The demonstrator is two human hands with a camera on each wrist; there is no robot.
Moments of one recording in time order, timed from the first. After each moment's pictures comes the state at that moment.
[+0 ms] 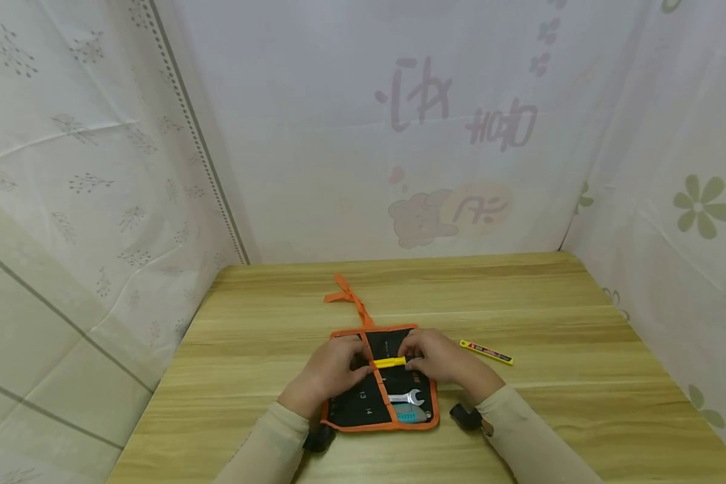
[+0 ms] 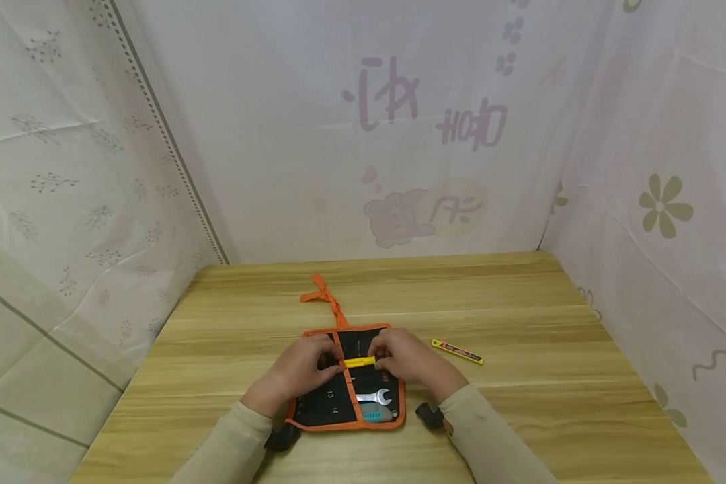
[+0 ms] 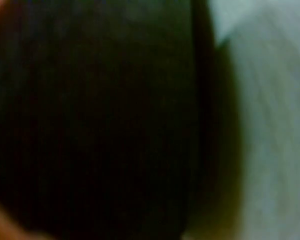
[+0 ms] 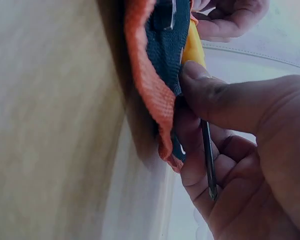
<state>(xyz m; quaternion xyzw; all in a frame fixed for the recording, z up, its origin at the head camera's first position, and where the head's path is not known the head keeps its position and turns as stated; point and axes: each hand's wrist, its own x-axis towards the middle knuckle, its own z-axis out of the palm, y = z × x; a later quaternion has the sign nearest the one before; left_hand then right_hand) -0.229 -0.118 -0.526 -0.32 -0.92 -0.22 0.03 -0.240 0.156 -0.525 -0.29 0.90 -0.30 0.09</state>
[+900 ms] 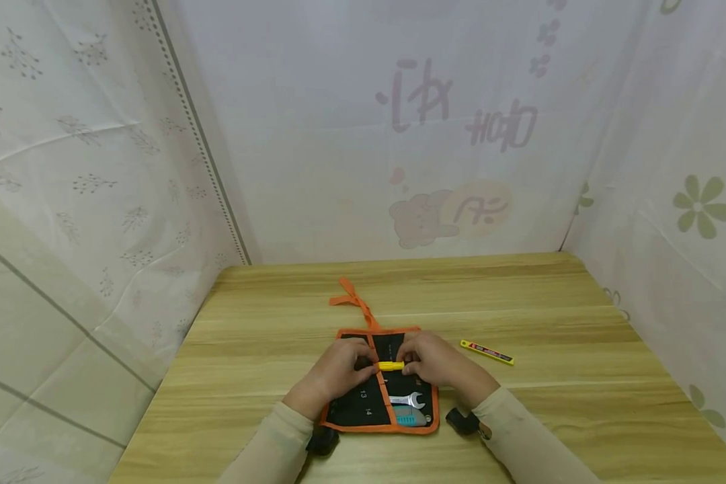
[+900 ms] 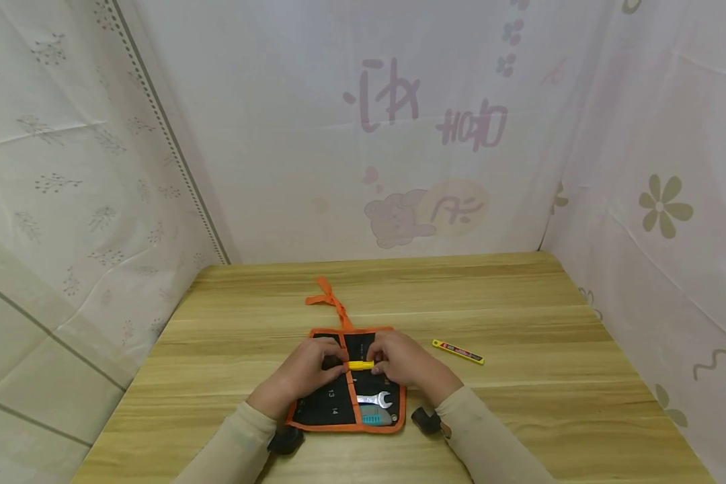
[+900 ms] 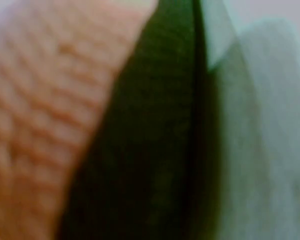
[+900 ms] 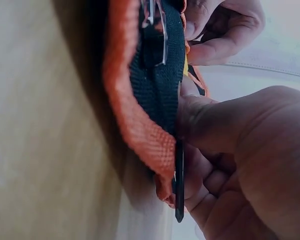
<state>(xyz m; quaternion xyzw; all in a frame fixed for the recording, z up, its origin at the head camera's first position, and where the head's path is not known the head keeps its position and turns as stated) -0.228 -0.110 -0.529 -0.36 -0.90 -0.27 0.03 -0.236 0.146 -0.528 -0.30 0.90 -0.30 0.09</state>
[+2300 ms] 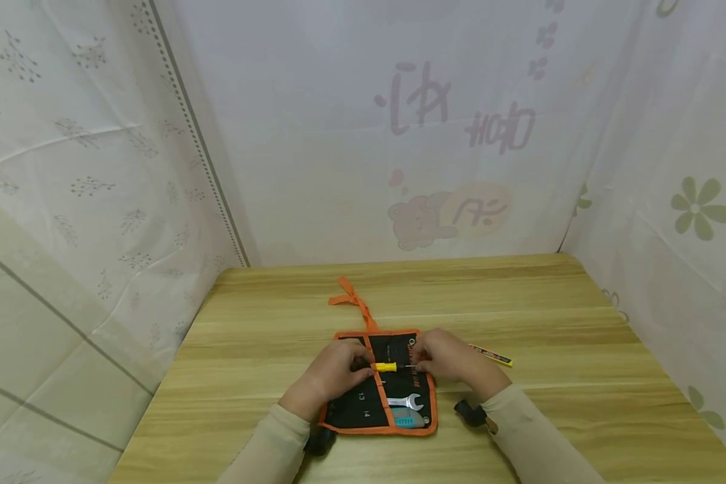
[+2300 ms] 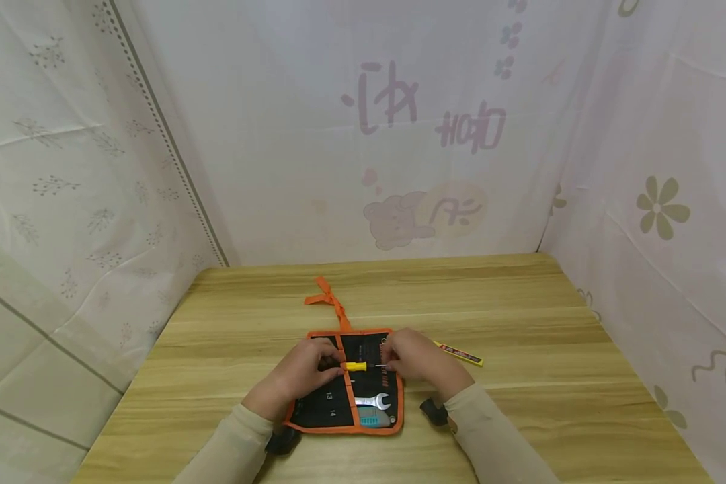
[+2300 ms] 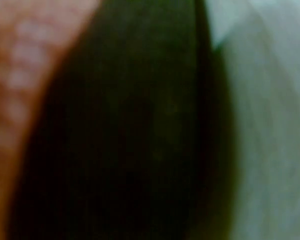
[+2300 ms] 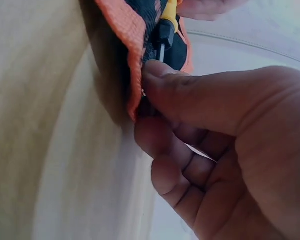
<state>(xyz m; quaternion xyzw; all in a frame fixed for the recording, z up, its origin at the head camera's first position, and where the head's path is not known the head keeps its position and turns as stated) -0.228 -0.115 -0.524 -0.33 -0.91 -0.26 0.00 -0.240 0.170 -0.515 -0.35 0.90 -0.24 0.06</state>
